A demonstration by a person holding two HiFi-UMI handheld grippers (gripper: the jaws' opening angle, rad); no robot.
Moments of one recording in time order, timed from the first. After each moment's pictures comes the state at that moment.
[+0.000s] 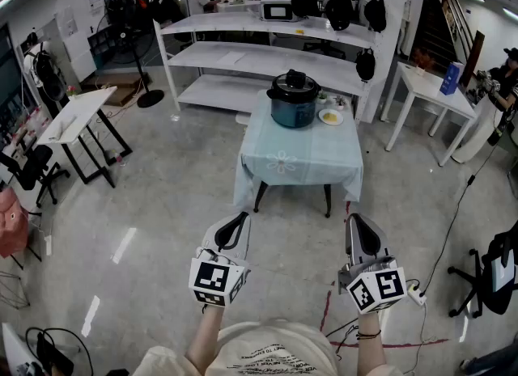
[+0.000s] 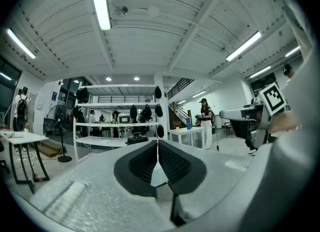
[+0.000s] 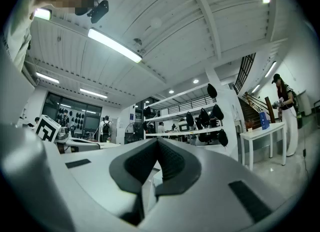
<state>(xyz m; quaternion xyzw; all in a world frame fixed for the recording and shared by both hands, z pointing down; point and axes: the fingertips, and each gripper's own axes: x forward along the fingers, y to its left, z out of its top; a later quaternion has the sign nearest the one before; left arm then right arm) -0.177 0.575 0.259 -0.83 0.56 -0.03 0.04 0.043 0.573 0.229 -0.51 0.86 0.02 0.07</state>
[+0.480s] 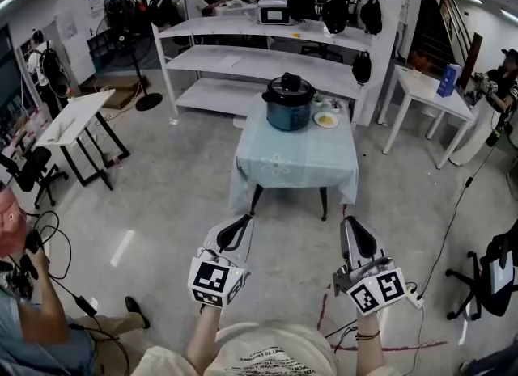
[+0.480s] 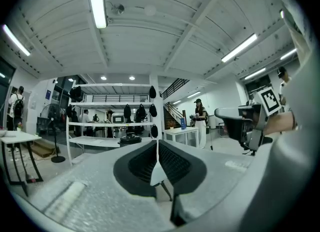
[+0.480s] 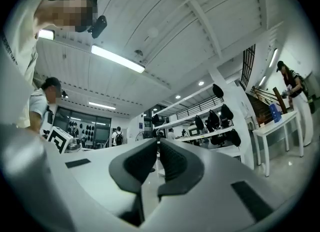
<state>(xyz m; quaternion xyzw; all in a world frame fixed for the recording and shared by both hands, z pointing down) -0.149 0.575 0.262 -0.84 0.53 -0.03 0.03 0.051 0.581 0.224 -0.45 0.88 0.01 0.13</state>
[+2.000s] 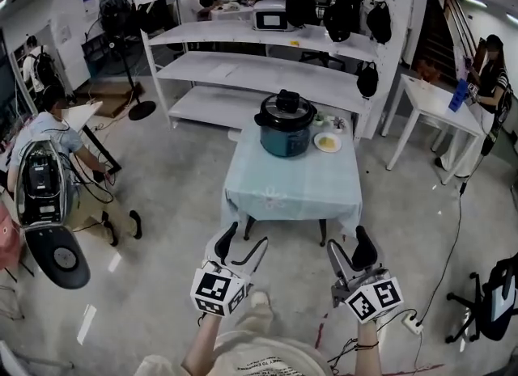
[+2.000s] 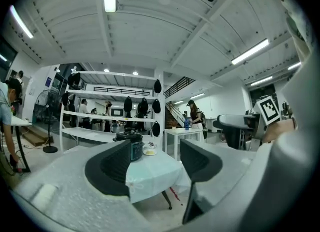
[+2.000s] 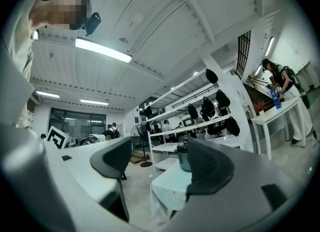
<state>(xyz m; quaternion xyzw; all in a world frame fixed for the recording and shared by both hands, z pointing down) -0.130 0.405 0.297 -0.85 0.53 -0.02 -0.01 0.070 0.405 0.271 -0.46 0.88 -0.04 0.11</state>
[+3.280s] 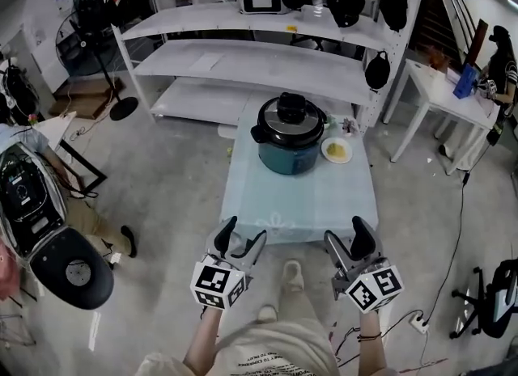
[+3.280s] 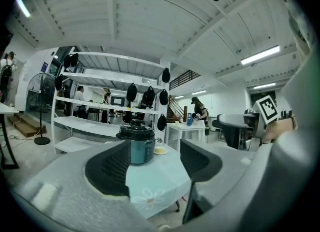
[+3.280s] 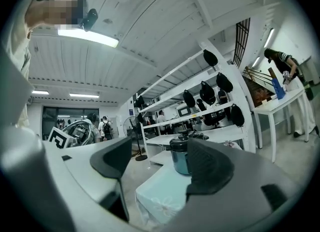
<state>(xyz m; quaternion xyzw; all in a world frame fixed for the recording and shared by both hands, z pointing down) -0.183 0.195 0.332 -0.86 0.50 -0.03 -0.06 0.012 0.200 0.299 -0.47 0.87 -0.08 0.07</state>
